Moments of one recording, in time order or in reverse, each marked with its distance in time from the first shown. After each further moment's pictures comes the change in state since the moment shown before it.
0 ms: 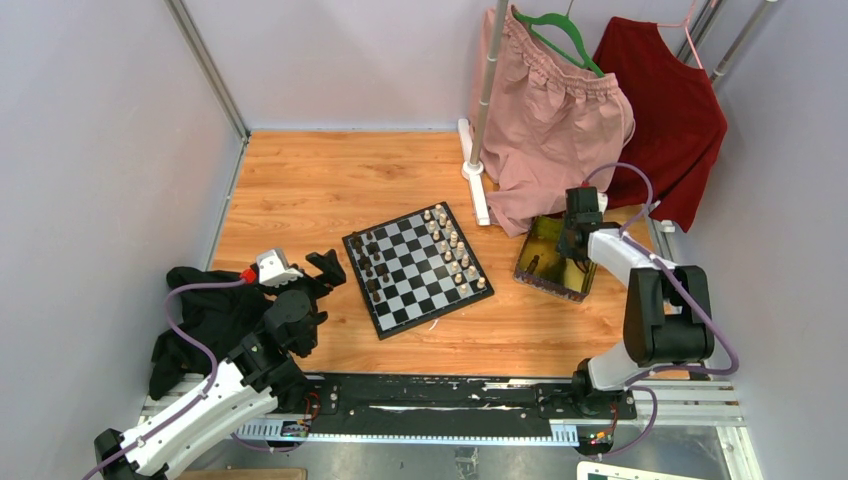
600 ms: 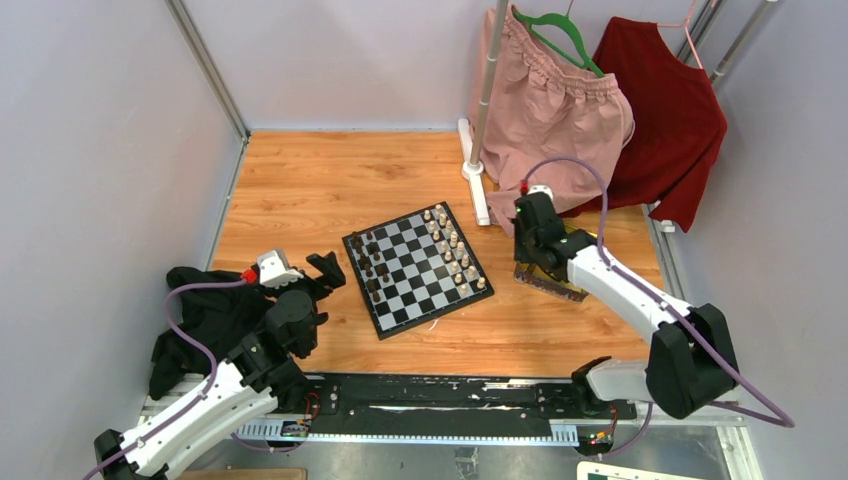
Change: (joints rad) left arm 0.000 -0.006 0.002 -0.040 -0.002 -0.013; right arm 0.358 -0.229 0.017 -0.108 0.025 -0.035
